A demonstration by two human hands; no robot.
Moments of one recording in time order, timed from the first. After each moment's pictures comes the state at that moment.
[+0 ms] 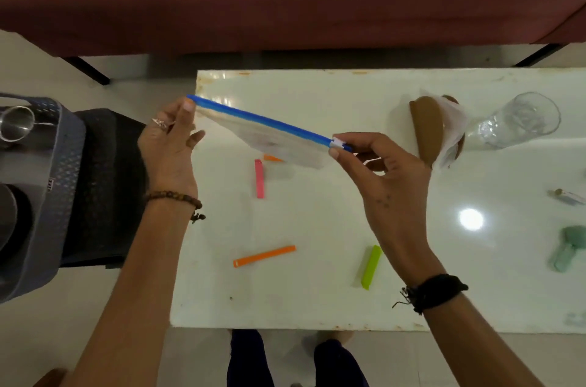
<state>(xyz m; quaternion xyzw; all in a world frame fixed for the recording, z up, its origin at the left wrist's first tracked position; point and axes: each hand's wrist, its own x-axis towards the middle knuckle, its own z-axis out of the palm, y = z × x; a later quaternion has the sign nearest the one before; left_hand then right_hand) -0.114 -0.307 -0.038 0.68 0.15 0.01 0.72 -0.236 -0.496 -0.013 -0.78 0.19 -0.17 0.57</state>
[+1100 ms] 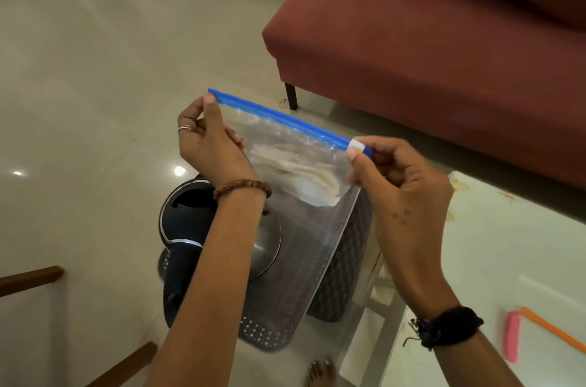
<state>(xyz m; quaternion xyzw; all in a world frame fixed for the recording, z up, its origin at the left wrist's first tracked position) 0.039 0.052 0.026 0.50 0.35 0.39 0.69 -0.015 -0.111 0.024 -0.73 -0.03 -0.12 0.67</state>
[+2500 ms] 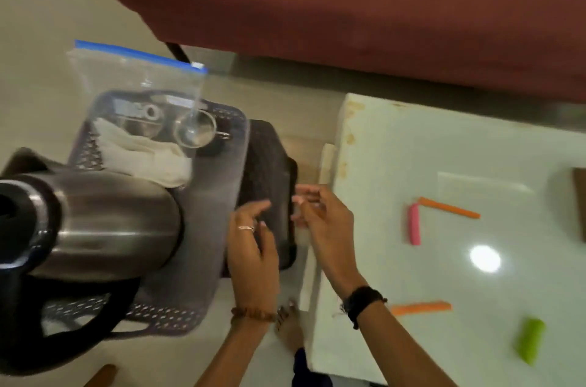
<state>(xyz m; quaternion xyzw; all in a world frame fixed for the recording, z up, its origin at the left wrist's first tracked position) -0.117 -0.087 -0.101 0.85 0.08 0.08 0.51 -0.105 -0.190 -0.110 -0.73 0.20 0.02 0.65</state>
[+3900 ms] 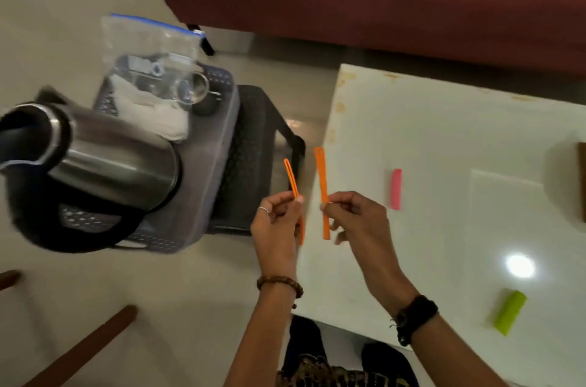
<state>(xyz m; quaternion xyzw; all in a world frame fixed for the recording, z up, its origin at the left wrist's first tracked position) -0.176 -0.160 -0.074 0.65 0.35 -0.03 0.68 -0.185 -0.267 -0.069 -0.66 0.27 0.13 0.69</state>
